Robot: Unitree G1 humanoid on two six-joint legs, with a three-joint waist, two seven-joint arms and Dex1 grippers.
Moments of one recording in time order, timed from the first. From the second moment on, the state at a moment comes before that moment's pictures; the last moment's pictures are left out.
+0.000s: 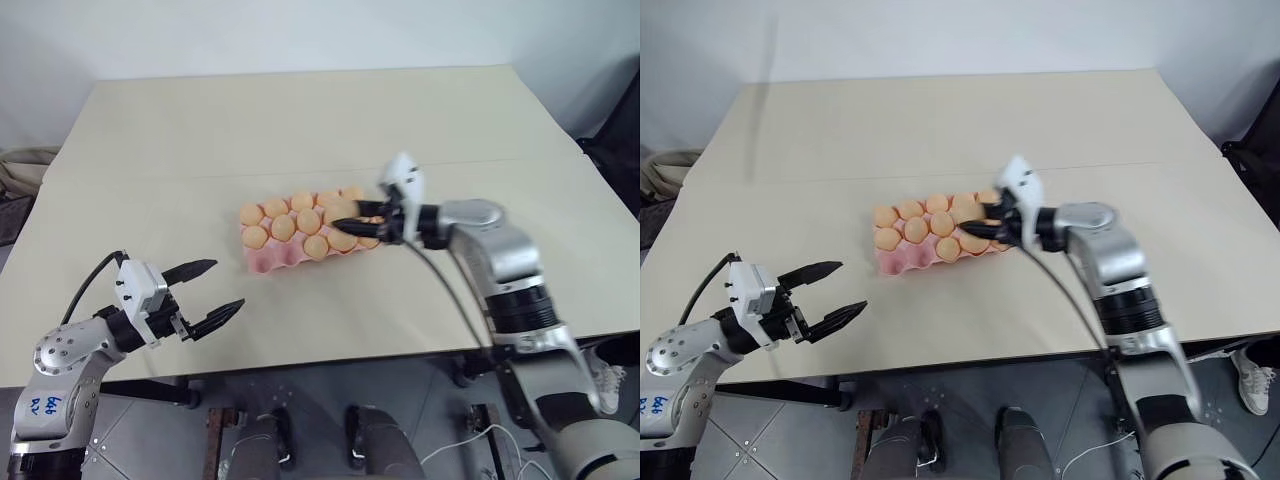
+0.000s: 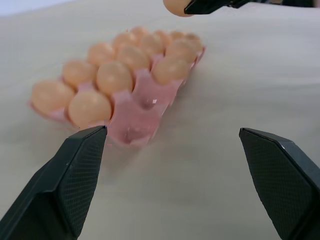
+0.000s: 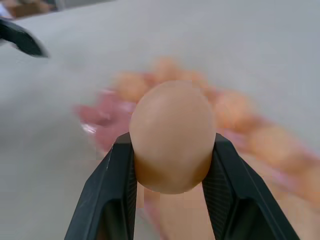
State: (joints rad) left arm 0.05 0.64 0.31 -0.26 -0.50 0.21 -0.87; right arm -0.85 -0.33 0.20 0.15 0.28 0.59 0.96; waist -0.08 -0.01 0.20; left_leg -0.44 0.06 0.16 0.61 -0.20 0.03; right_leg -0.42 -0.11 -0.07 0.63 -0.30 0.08
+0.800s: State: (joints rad) left arm 0.02 0.63 0.29 -0.32 -0.50 0.23 -0.80; right arm -0.71 -0.46 0.13 -0.02 0.30 0.59 0.99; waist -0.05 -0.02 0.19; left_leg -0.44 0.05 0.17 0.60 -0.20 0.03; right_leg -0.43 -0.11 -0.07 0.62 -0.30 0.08
